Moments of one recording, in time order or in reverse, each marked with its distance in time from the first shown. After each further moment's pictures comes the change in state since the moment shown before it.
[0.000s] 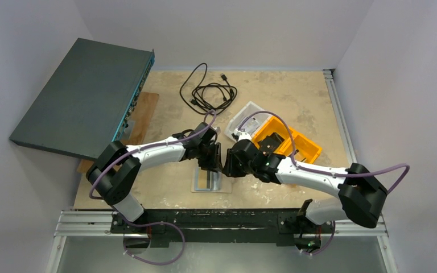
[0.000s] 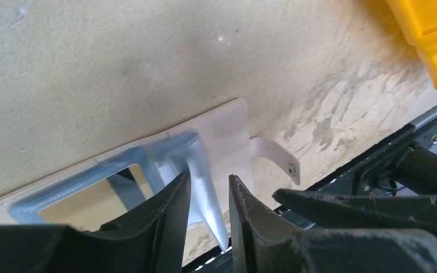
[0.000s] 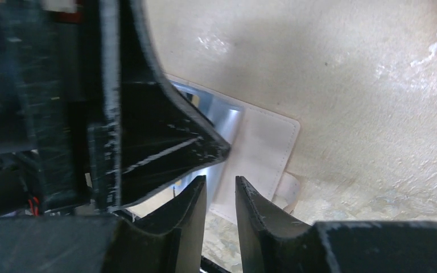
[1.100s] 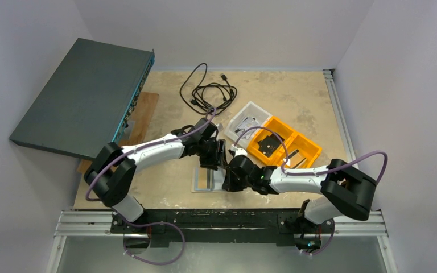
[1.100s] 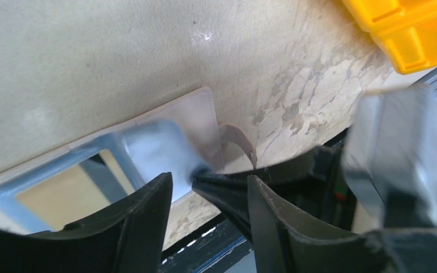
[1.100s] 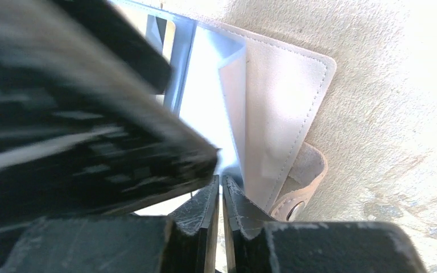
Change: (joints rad) left arm 0.002 0.022 0.076 -0.045 0.082 -0.007; right arm 0.092 0.082 -0.155 0.207 -0.038 0.069
